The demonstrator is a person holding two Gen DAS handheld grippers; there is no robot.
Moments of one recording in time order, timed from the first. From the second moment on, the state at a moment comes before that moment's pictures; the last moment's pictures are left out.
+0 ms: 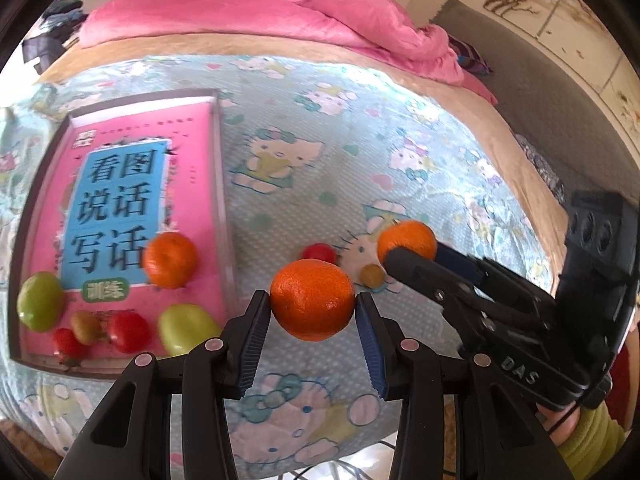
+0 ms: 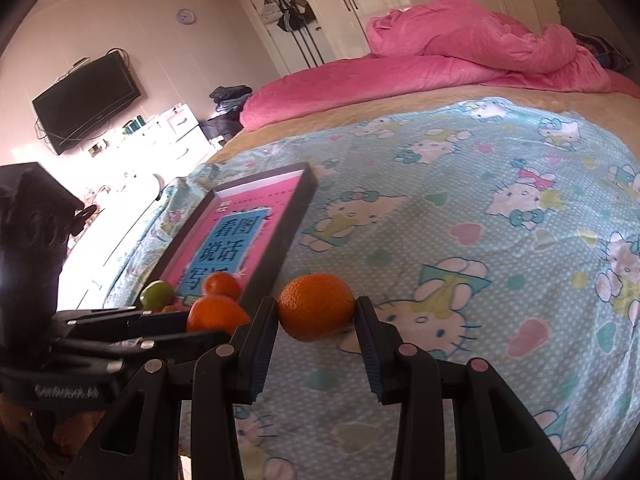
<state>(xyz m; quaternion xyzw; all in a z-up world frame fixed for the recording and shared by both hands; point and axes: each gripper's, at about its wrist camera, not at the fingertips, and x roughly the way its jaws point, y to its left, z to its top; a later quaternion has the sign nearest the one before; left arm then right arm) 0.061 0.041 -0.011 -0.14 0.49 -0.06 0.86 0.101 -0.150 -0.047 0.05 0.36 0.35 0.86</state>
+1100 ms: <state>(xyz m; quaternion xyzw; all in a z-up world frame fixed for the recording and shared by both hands) 0.029 0.202 -0.031 -0.22 0.45 0.09 0.86 0.060 -0.020 -0.037 -0.04 0.37 0.43 0.82</state>
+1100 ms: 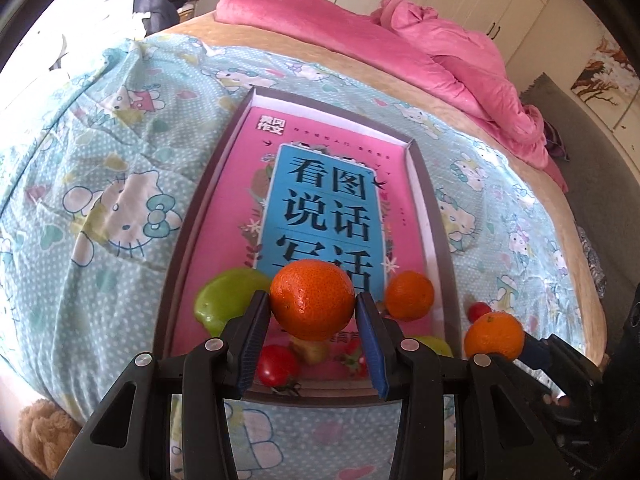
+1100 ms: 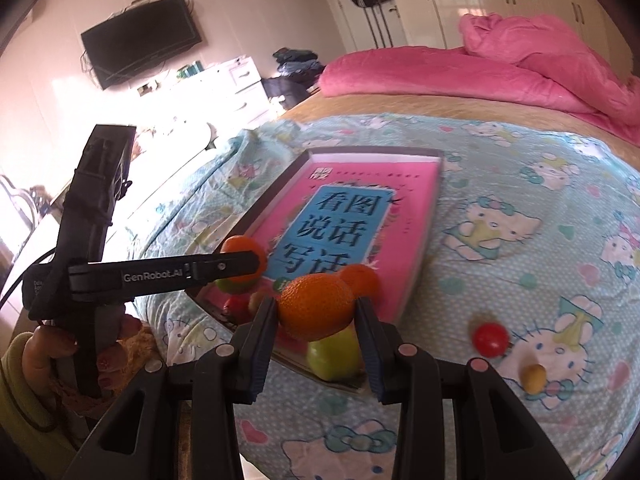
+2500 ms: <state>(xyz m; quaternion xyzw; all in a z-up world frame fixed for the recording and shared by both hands) 0.000 0.239 -0.026 -0.21 0.45 0.12 0.86 0.075 0.085 -0.073 -0.16 0.38 0.43 0.80</state>
